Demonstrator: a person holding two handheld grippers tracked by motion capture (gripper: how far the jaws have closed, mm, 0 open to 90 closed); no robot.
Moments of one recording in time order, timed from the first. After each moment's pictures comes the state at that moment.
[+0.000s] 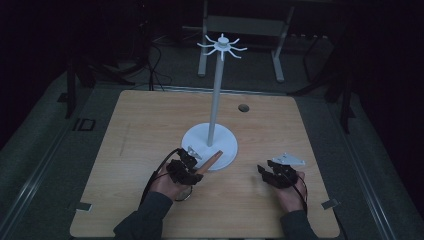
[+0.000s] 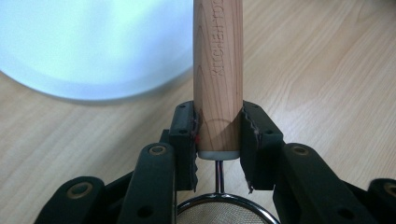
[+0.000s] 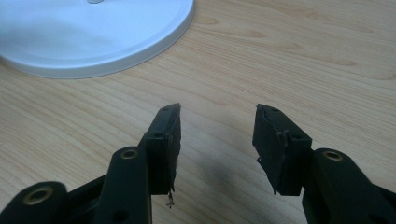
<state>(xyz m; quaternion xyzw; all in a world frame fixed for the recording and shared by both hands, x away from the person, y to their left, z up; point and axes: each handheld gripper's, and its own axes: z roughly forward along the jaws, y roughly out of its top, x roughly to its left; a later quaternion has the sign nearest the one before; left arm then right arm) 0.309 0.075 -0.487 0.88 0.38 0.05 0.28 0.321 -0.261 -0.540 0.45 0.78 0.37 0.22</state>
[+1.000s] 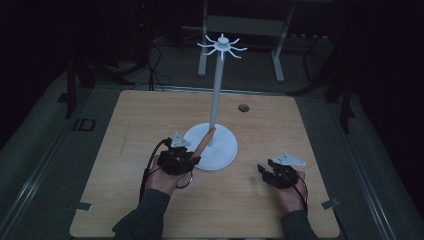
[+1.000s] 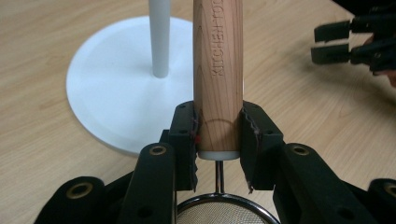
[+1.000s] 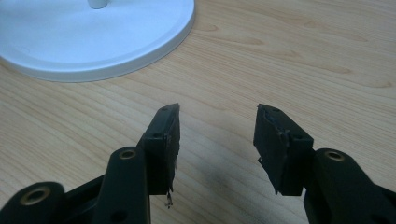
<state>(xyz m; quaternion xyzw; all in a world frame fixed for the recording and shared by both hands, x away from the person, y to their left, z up) 0.306 0.095 -0.452 0.81 0.42 0.12 0.40 0.320 -0.261 -0.538 0.45 0.78 0.37 0.23</state>
